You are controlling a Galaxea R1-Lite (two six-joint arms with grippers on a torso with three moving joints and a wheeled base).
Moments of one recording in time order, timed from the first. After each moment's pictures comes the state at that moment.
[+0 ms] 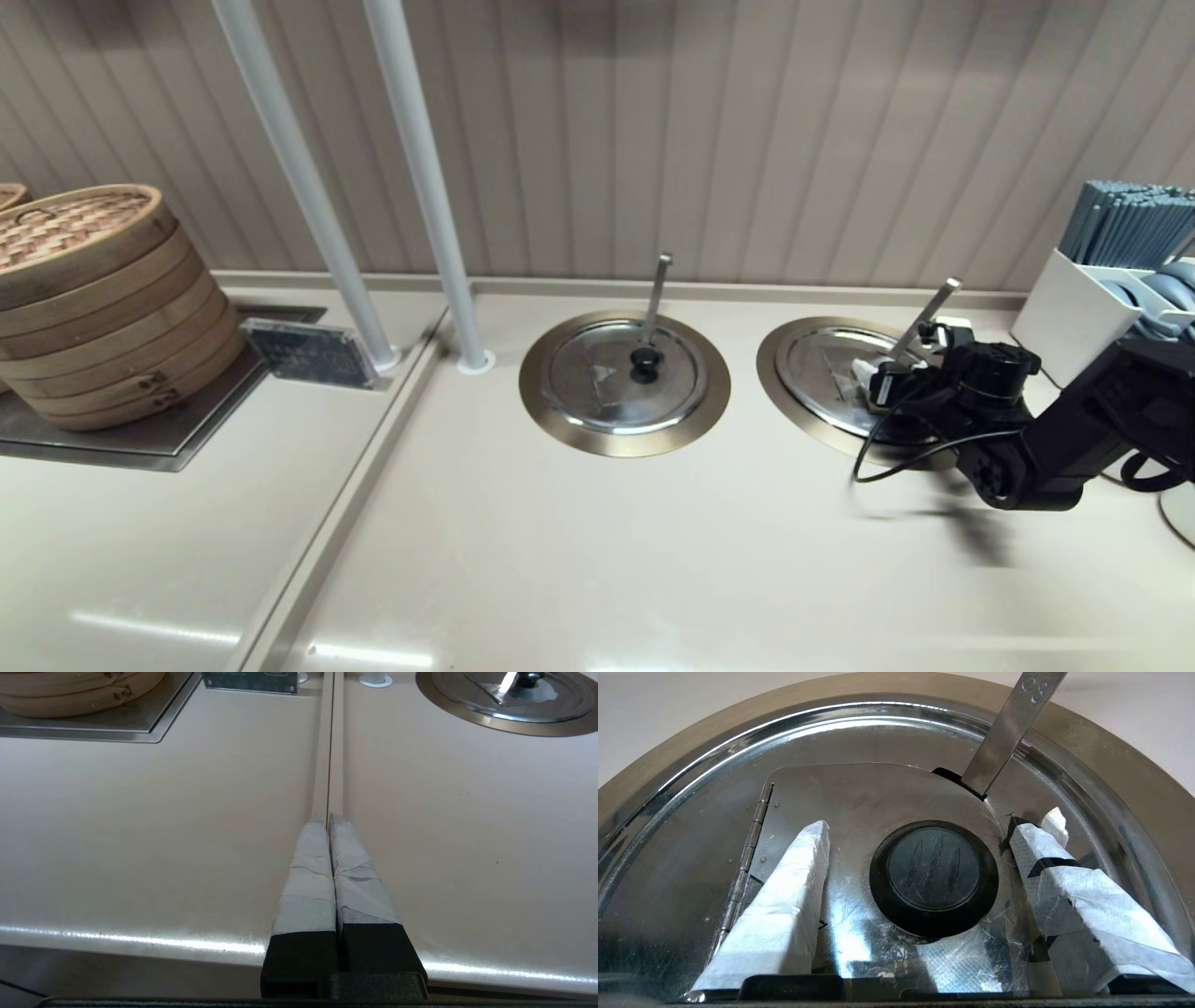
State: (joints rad) left arm 0.00 0.00 0.00 0.00 0.00 0.01; right arm -0.10 2.39 -1.09 -1.16 0.01 0.04
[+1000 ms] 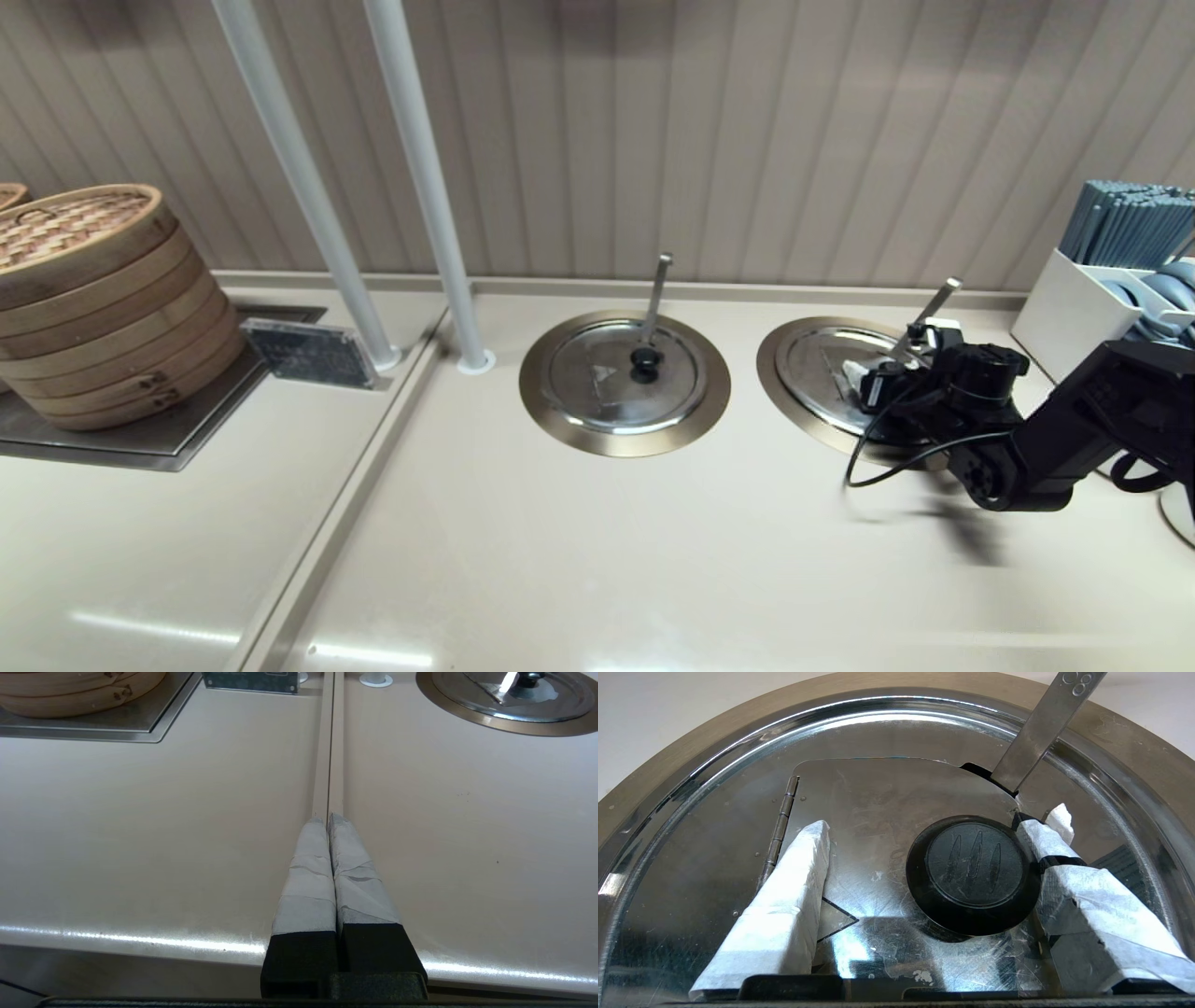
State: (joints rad) left arm 0.00 0.00 0.00 0.00 0.00 0.01; right arm -0.09 2.40 -1.09 -1.16 0.01 0.04
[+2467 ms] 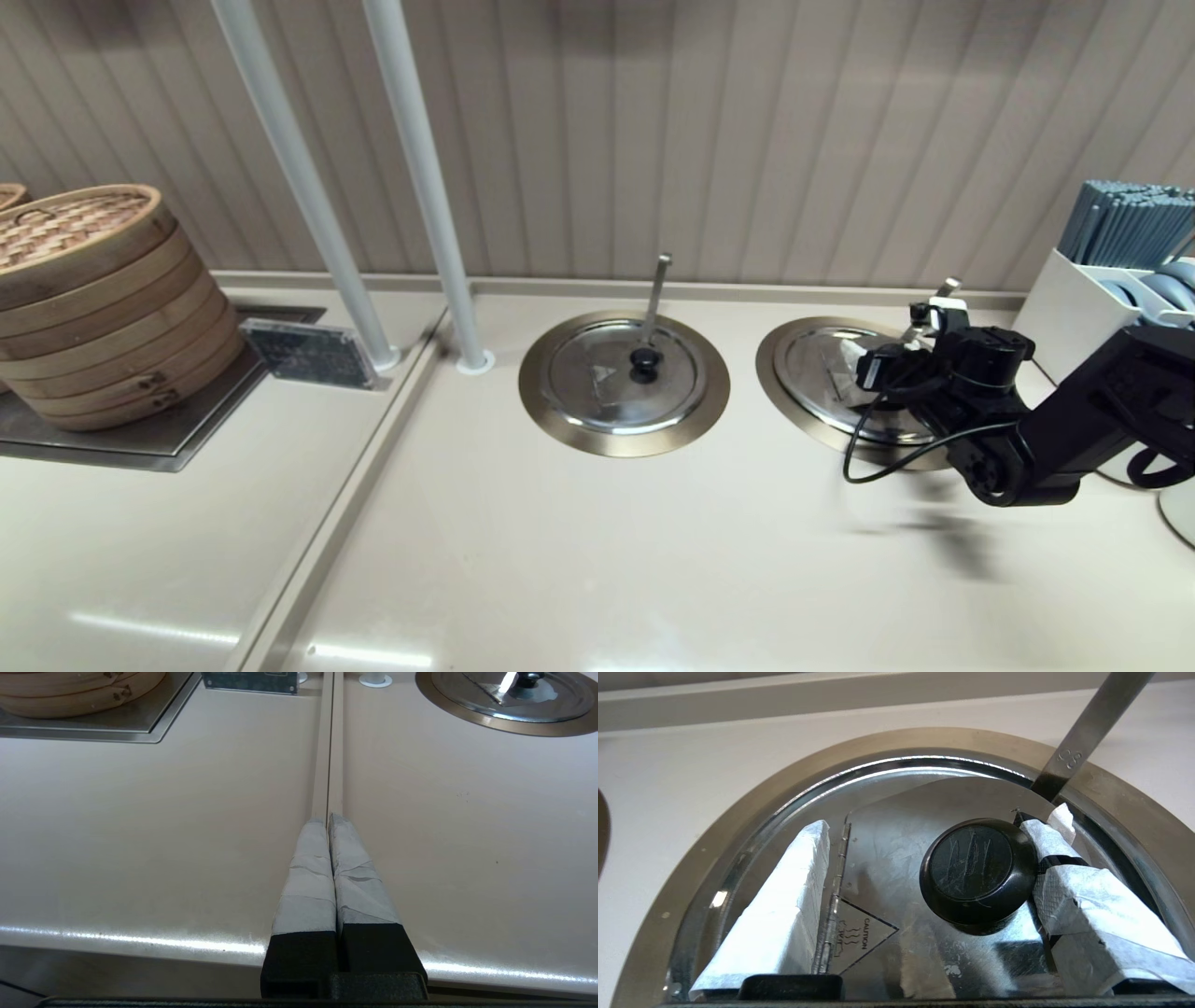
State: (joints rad) left arm 0.00 0.00 0.00 0.00 0.00 0.01; right arm -0.02 2.31 -1.04 -1.20 -0.03 0.06
